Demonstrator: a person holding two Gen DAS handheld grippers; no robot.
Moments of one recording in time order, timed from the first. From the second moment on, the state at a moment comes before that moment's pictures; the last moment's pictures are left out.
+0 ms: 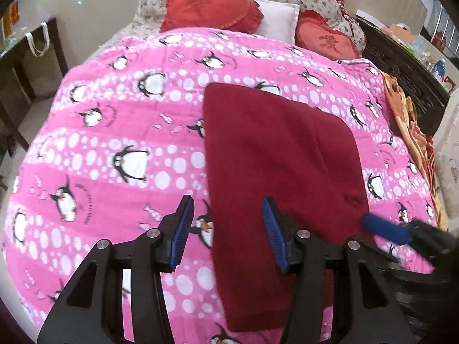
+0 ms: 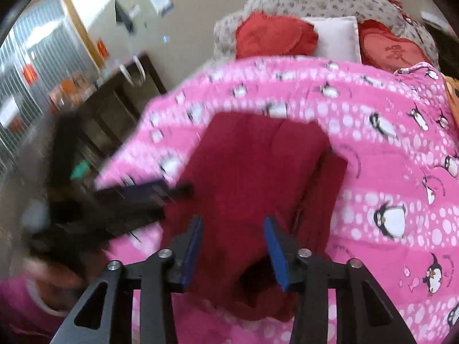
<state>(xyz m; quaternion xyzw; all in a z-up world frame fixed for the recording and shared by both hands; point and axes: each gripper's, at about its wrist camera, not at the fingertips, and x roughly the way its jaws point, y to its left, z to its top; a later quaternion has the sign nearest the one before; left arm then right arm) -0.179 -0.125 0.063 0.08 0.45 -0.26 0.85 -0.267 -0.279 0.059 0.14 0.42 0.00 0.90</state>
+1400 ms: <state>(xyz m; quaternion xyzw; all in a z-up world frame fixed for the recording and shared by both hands) -0.223 -0.108 0.108 0.08 0.37 -0.25 0.89 -0.299 -0.273 0.093 0.14 0.38 -0.08 0.91</state>
